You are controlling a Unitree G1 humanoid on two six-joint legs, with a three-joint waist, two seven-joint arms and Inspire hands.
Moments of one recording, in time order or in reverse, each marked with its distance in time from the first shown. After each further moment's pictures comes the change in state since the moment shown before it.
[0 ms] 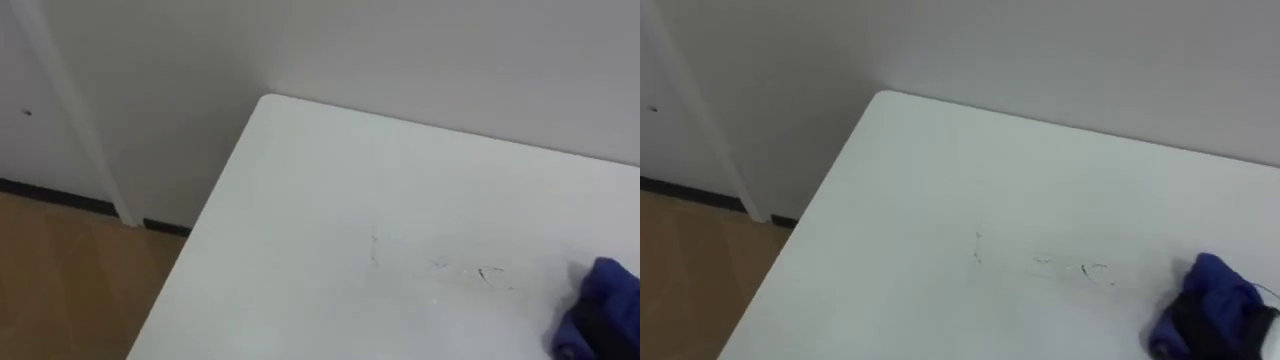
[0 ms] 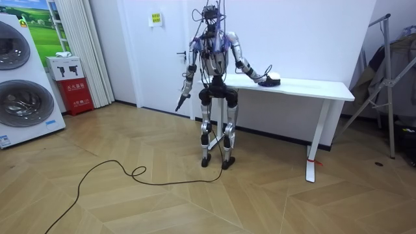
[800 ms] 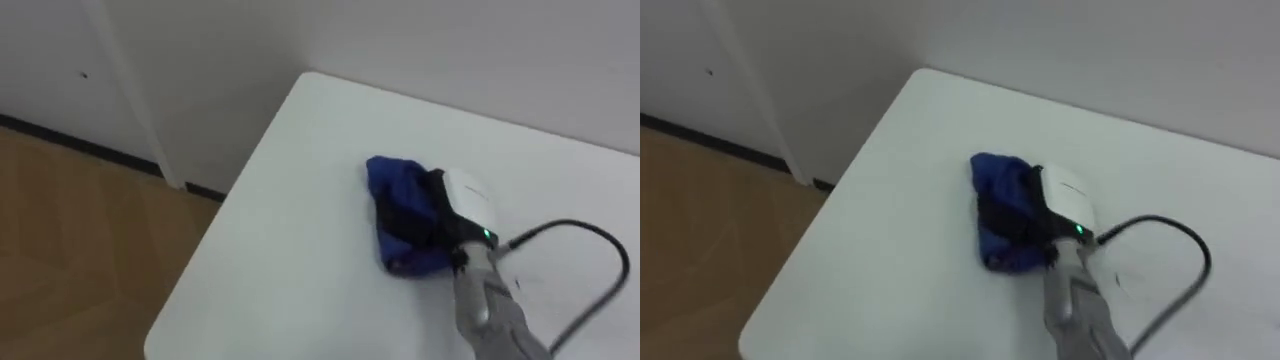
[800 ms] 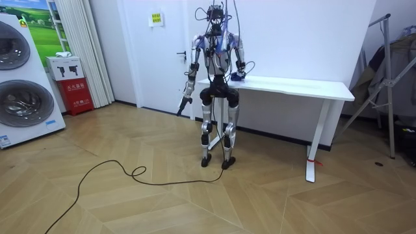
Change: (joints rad) left arm 0.006 -0.018 -0.118 0.079 -0.024 0.060 -0.022; right arm -0.242 0.124 0.424 -0.254 -0.198 0.065 0.211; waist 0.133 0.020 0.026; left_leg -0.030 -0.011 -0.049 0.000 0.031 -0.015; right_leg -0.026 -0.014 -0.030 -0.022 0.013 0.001
